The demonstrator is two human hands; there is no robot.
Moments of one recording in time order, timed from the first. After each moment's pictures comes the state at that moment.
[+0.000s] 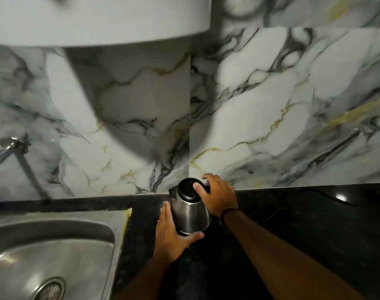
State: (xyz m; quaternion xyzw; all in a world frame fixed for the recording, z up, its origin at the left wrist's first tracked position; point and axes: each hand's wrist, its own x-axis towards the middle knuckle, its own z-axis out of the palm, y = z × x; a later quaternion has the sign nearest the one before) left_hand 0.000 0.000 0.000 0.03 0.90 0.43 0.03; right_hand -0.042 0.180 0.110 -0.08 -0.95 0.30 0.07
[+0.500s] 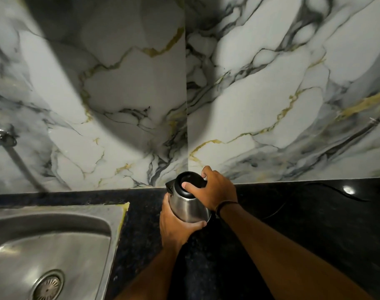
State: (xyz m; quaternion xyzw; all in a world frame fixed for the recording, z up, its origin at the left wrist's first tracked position) left_hand -0.011 0.035 0.001 -0.09 0.85 0.51 -0.02; right_hand -0.062 0.185 0.095 -0.07 -0.96 0.28 0.04
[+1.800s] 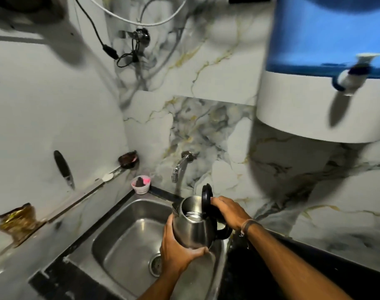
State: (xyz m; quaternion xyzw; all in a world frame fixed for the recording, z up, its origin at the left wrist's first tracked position) left_hand 0.152 -0.300 0.127 -0.21 0.81 0.50 -0.23; right_hand 0.039 -0.134 0.257 0.12 -0.87 0.46 -0.16
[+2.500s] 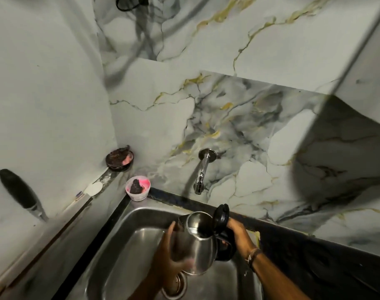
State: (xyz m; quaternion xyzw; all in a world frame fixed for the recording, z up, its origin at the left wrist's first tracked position) left_hand 0.046 -0.523 0.019 -0.05 0.81 0.59 0.00; right_hand -0.031 -0.287 0.120 -0.06 -0.72 0.67 -0.15
